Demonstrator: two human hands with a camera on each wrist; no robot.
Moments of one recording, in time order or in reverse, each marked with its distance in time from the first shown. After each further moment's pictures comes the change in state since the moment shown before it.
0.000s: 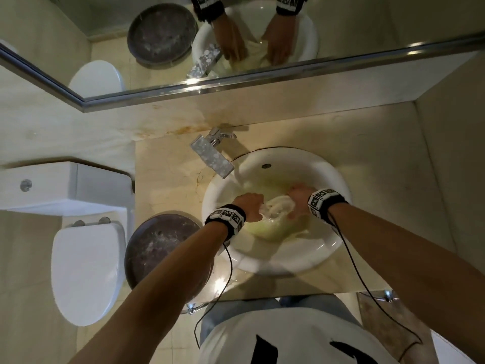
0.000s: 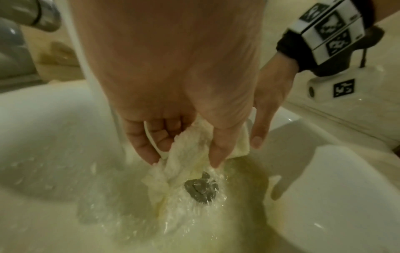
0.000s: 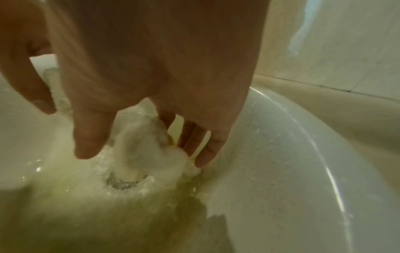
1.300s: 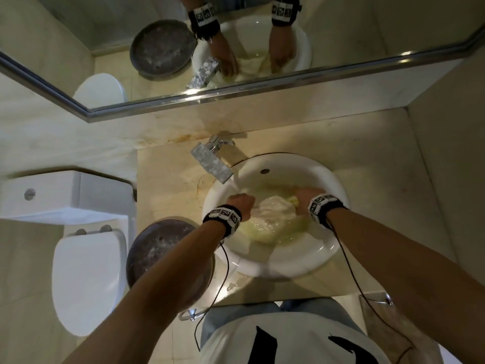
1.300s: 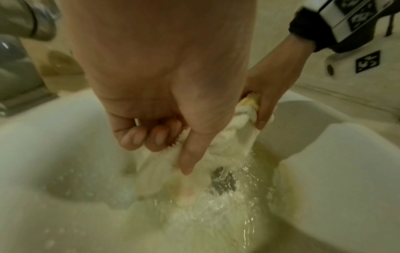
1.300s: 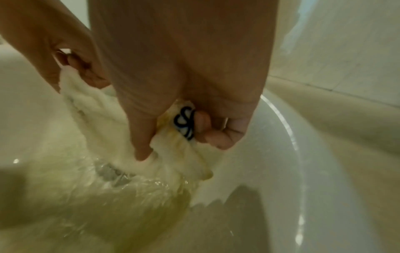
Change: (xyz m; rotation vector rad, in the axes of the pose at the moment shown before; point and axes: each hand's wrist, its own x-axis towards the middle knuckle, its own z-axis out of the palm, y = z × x) left_hand -0.016 -0.008 -0.017 0.161 0.028 -0.072; right_hand -0.018 0.013 -0.005 0.024 0.148 0.112
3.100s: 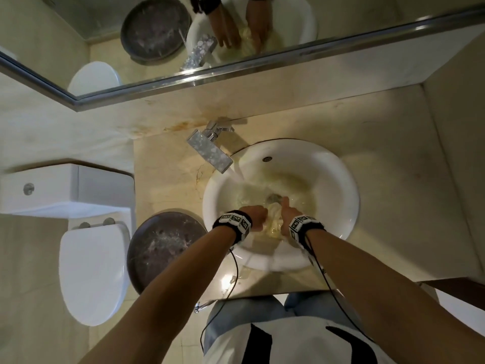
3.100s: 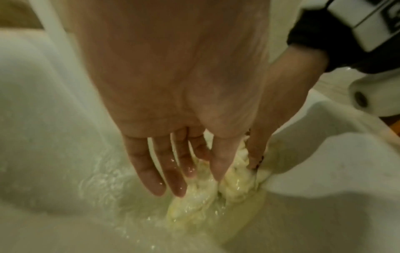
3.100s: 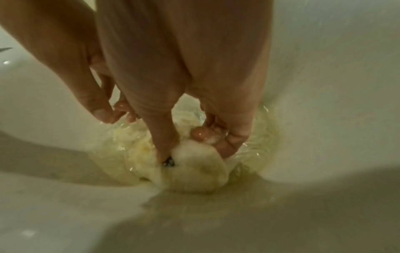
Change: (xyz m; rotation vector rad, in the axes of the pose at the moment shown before) left_hand 0.013 0.026 0.056 -0.020 -0.158 0.142; right_hand -0.002 -0.060 0.098 0.426 -0.164 0.108
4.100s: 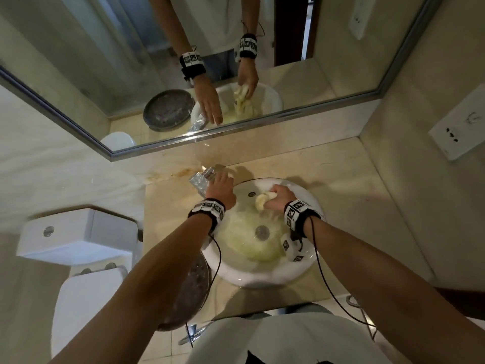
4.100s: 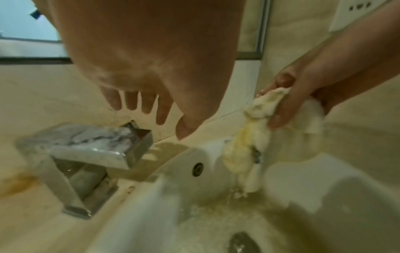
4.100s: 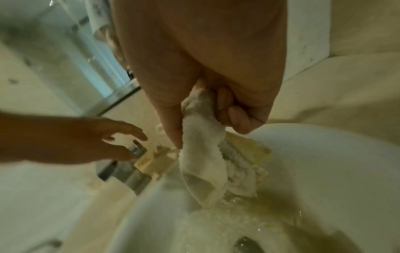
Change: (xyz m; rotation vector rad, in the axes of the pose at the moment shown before) left_hand -0.077 -0.018 -0.128 0.168 0.714 -0.276; right_hand -0.107 -0.034 -0.134 0.487 0.414 -0.153
